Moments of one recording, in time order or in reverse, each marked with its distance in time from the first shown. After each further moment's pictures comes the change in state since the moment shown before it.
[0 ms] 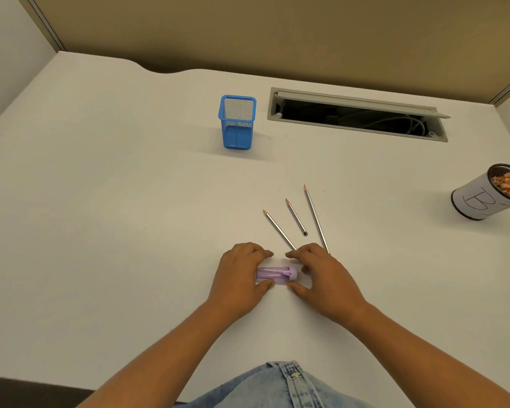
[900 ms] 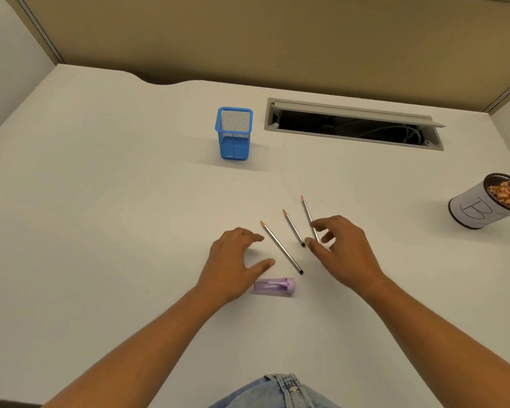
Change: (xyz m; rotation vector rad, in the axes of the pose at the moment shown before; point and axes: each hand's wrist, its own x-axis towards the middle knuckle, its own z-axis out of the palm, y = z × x) left_hand 0.030 -0.005 -0.031 -0.117 0.070 -0.020; right_hand 0.044 0.009 -0.054 0.052 0.251 0.115
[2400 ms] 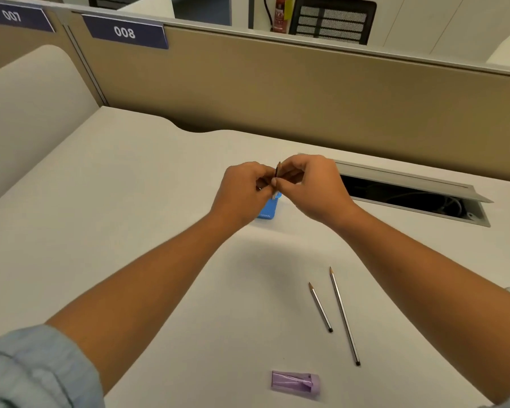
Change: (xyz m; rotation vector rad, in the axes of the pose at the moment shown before) left_hand 0.197 0.012 -0.124 -0.071 0.369 0.116; right_hand 0.207 -0.156 -0.025 0.162 0.015 -0.258
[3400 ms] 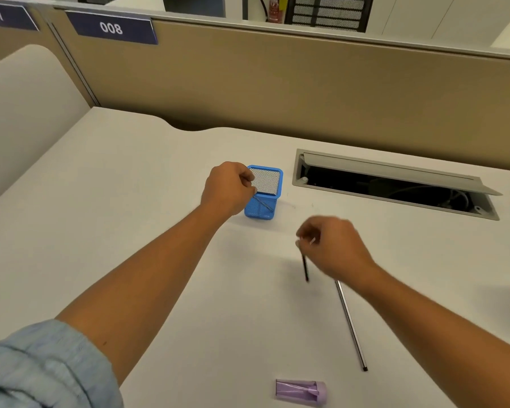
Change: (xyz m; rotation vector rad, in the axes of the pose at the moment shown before) left_hand 0.028 -0.037 0.011 0.134 -0.127 -0.422; right_hand -0.069 0.059 0.014 -0.216 -0.148 0.289
